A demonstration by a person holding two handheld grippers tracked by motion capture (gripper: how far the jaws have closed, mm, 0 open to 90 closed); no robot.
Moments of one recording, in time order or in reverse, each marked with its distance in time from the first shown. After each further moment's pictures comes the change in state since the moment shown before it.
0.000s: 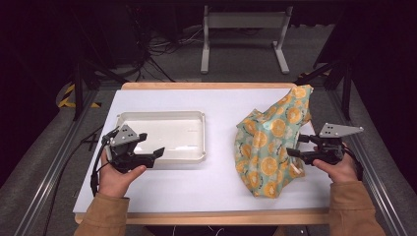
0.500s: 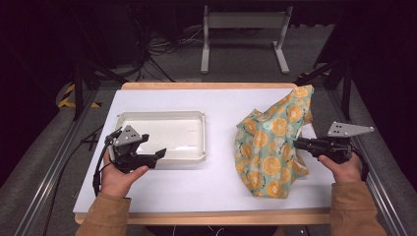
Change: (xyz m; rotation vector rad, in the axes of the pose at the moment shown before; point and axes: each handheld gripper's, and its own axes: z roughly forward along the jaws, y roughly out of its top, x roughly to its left) left arm -0.001 -0.002 0.007 0.019 -0.006 0.004; right arm -0.001 0.005 -0.017 -0.043 0.008 -0.011
